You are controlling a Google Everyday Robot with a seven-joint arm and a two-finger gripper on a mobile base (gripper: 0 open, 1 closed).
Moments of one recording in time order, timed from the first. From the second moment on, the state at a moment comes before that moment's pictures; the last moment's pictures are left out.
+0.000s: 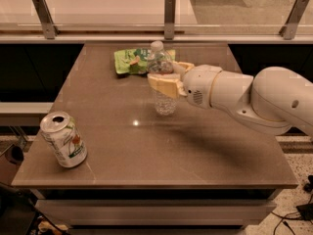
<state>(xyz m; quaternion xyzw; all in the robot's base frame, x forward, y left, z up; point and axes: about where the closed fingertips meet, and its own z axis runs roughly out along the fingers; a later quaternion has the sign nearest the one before) 0.568 -0.014 0.918 -0.35 0.68 0.29 0.58</state>
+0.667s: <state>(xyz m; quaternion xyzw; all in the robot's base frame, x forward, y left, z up) 0.570 -0.017 0.928 -0.35 0.67 0.29 0.58</state>
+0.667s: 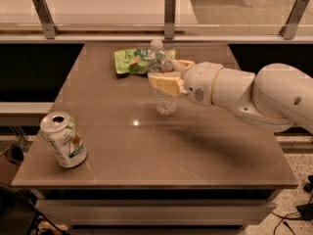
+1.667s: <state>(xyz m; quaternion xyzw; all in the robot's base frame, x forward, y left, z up) 0.558 -0.009 0.956 -0.37 0.66 0.29 0.60</state>
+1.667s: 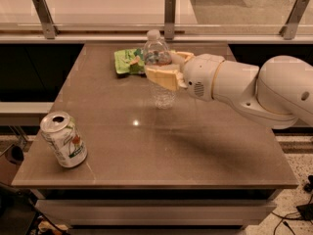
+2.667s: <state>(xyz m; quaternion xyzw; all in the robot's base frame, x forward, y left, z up) 0.514 0.046 0.957 -0.37 0.64 0.33 0.59</state>
